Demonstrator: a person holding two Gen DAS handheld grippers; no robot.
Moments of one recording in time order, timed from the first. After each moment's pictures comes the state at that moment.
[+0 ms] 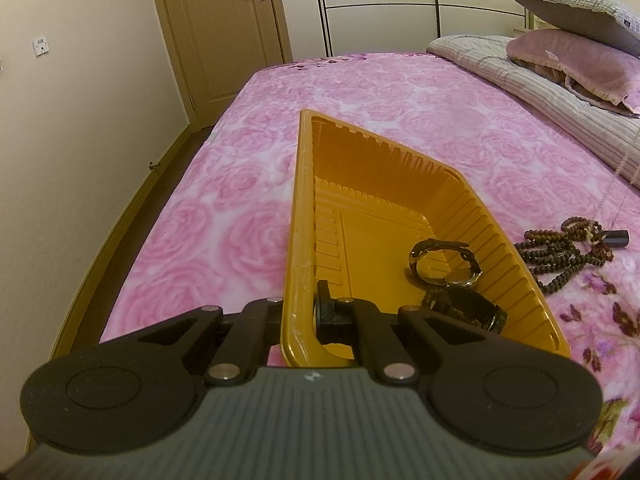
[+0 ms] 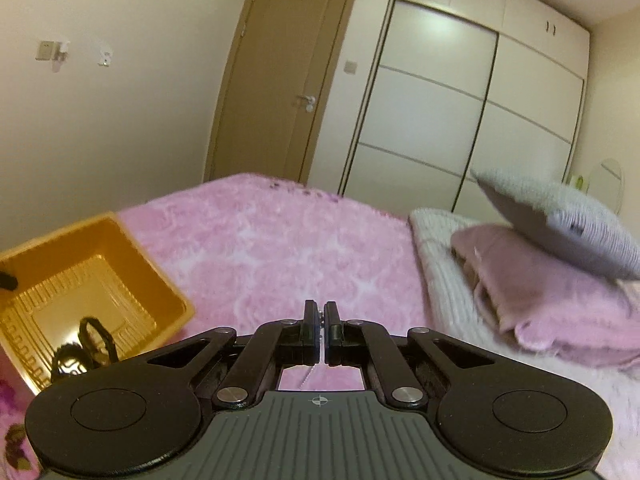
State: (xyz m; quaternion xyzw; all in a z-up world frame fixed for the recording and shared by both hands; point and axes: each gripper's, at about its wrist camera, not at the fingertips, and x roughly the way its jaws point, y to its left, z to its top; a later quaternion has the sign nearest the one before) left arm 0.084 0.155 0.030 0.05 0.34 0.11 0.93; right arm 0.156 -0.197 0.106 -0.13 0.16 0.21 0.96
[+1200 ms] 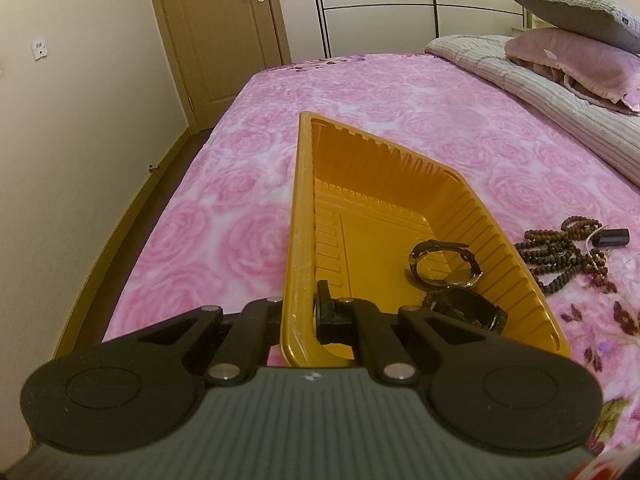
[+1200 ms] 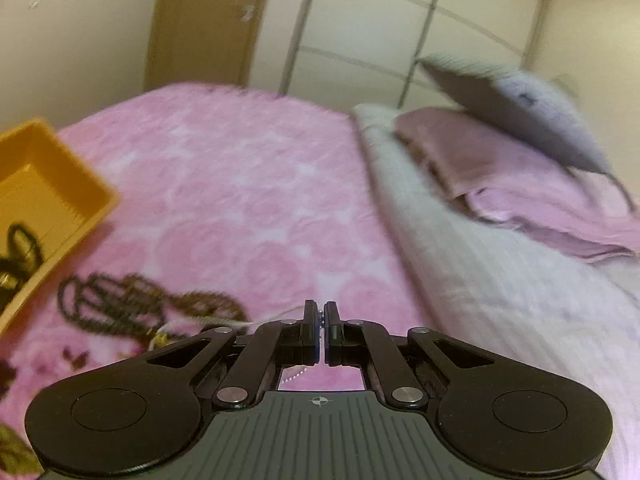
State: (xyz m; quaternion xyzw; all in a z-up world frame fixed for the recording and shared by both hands) left arm 0.083 0.153 0.031 0.05 0.34 0.11 0.93; right arm 0.166 -0.240 0.034 -0.13 0.29 0.09 0.95
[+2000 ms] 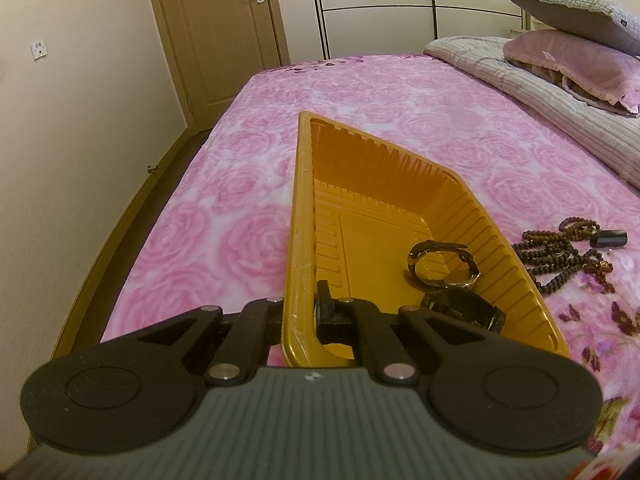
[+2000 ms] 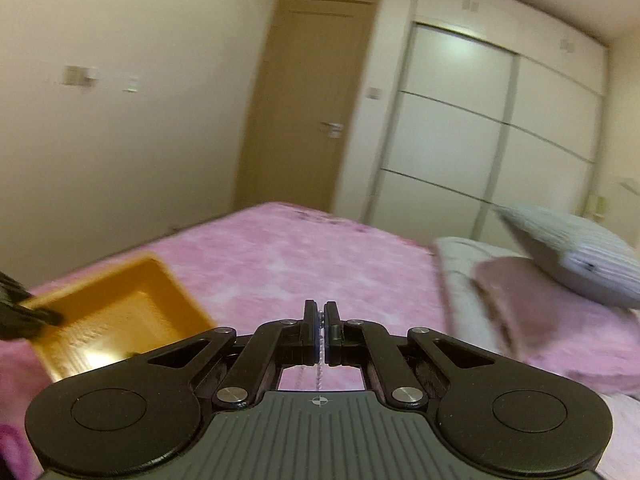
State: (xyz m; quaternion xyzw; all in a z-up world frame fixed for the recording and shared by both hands) left arm 0.082 0.153 0.031 0.05 0.34 0.10 0.93; right arm 0.128 -0.181 0.154 -0.12 0.14 0.27 0.95
